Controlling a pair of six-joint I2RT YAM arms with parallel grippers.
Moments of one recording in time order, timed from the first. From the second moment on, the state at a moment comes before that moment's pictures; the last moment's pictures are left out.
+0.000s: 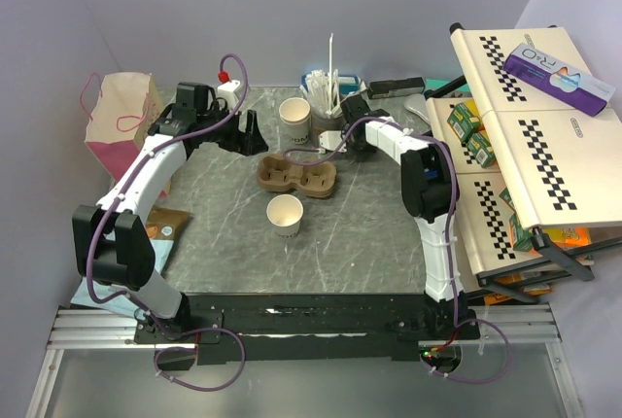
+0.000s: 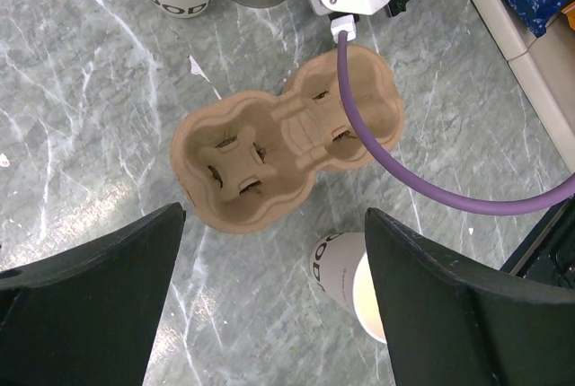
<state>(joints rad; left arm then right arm) -0.20 1.58 1.39 -0.50 0.58 0.00 0.36 2.28 1.83 -0.71 0.17 -1.35</state>
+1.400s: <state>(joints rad) -0.20 1.57 1.32 -0.47 0.61 -0.02 0.33 2.06 1.60 -0.70 0.12 -0.83</state>
